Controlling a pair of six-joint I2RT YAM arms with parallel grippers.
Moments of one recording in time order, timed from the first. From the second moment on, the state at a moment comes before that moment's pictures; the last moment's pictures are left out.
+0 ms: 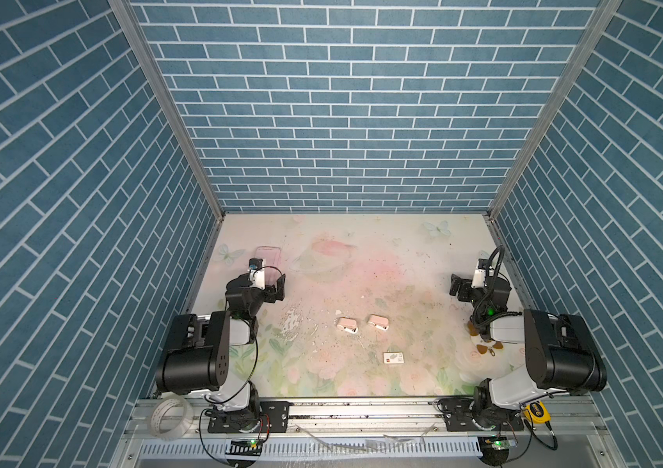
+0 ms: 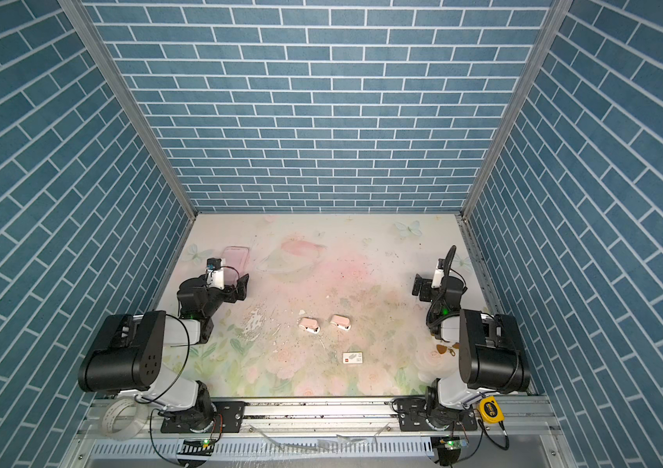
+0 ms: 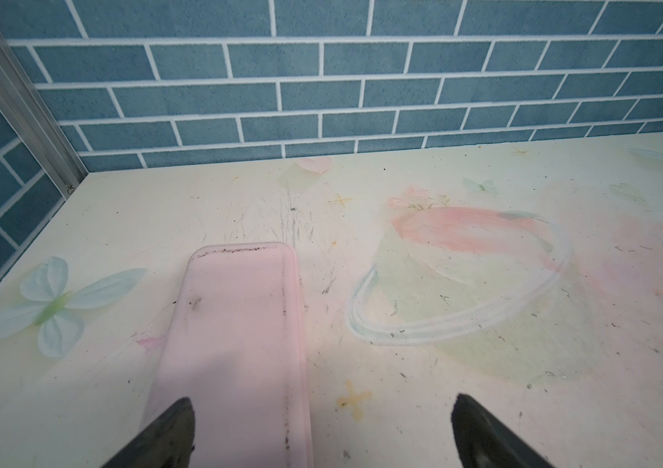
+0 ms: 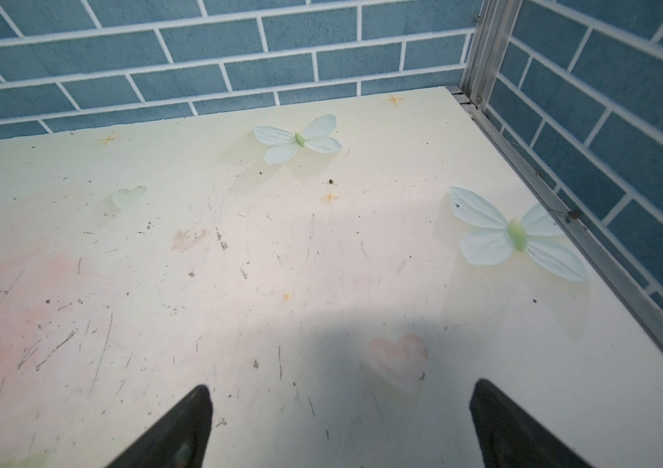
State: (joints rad) left arm 0.09 1.55 0.35 0.87 0.28 0.06; right arm -0.07 1.54 0.38 0.74 -0.09 0.03
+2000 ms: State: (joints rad) left arm -0.95 1.42 0.95 -0.54 0.45 0.38; right arm 0.03 0.86 0.43 -0.65 -0.66 0.61
